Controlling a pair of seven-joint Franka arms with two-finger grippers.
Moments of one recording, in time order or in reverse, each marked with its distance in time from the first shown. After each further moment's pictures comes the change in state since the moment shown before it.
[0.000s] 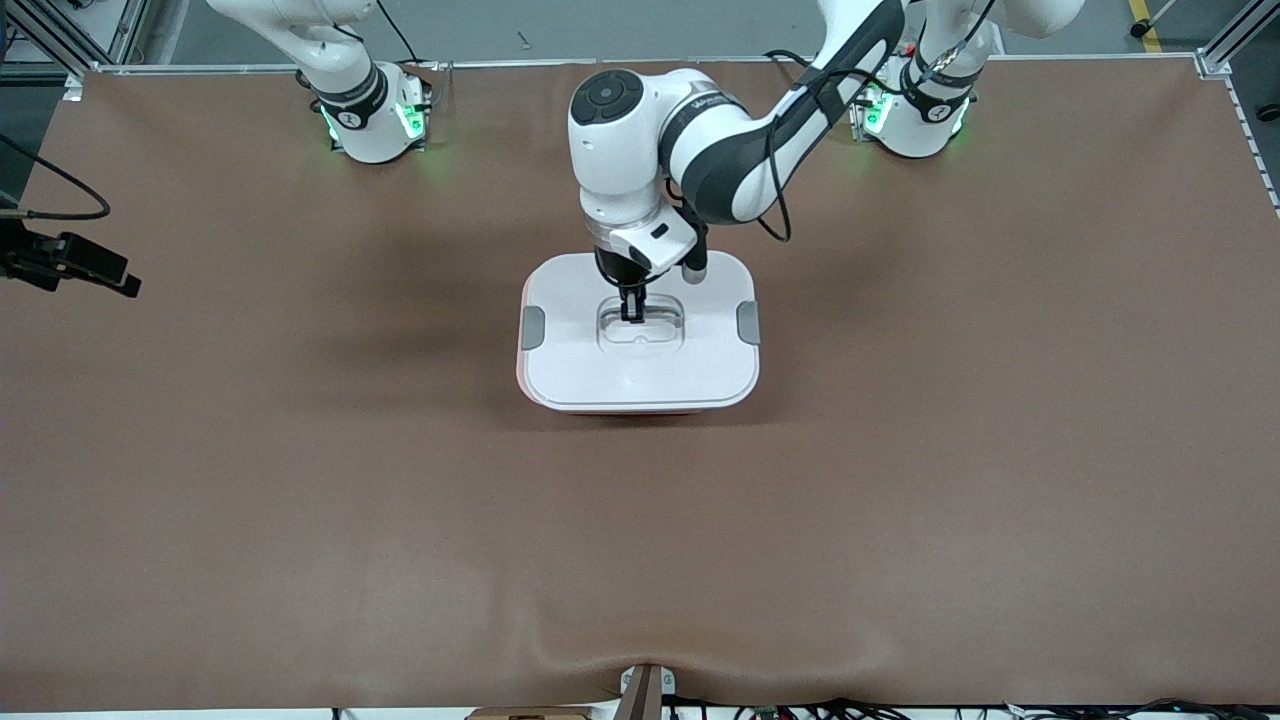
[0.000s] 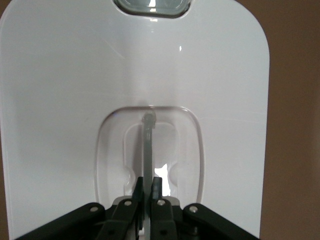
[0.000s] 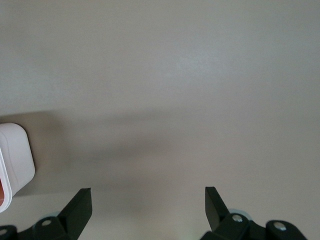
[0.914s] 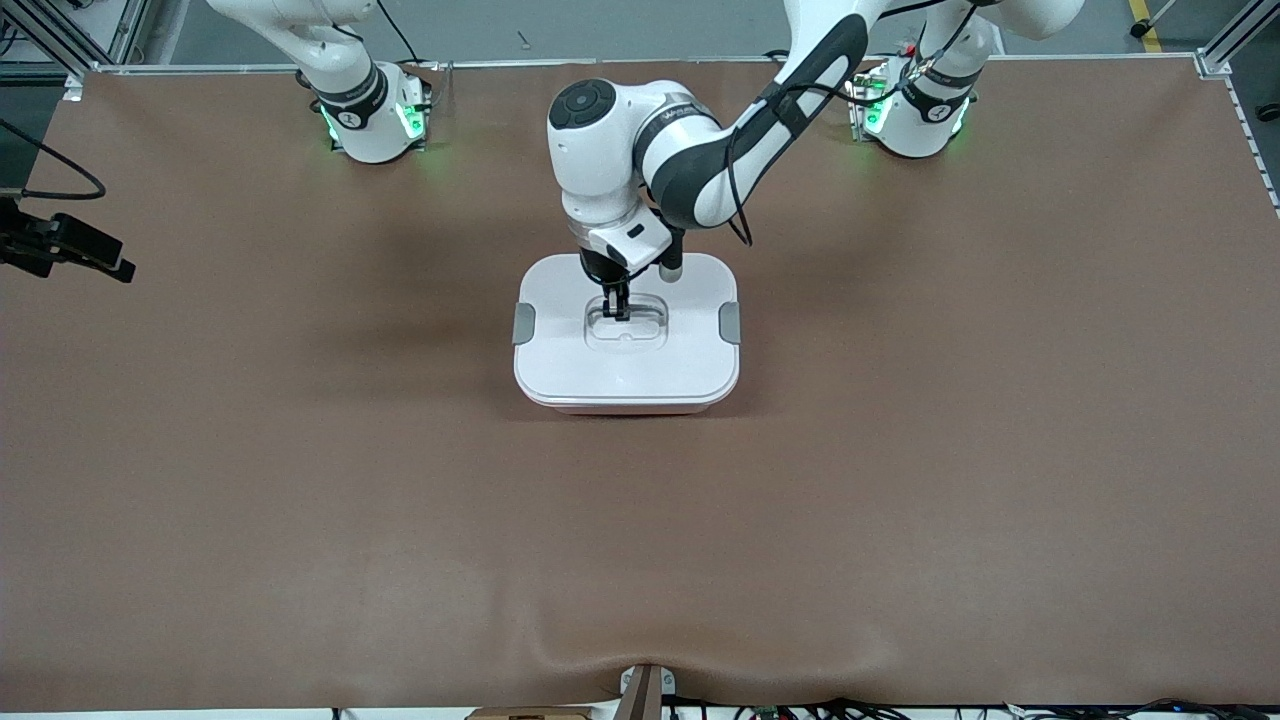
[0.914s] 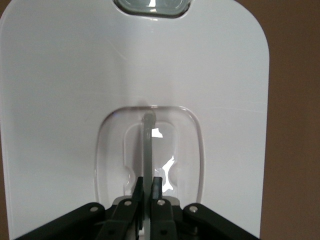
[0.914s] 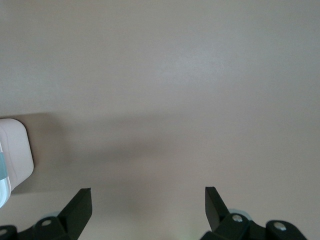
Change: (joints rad) left arm -0.037 0.048 0.004 0.000 0.032 0.016 -0.031; right arm -0.001 -0.020 0.005 -0.008 -0.010 -0.002 -0.009
